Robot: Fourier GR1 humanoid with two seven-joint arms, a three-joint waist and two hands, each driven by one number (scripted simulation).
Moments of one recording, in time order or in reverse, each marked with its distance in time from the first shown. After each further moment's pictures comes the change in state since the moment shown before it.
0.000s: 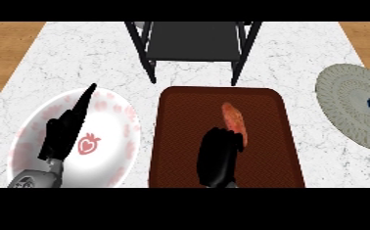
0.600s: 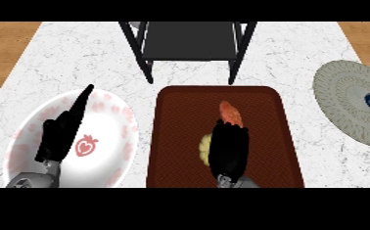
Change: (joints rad) left arm 0.016 -0.002 0.018 -0.014 -0.003 -0.001 0.012; right arm 0.035 -0.003 -0.138 -0.126 -0.215 -0.109 -0.071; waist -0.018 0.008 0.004
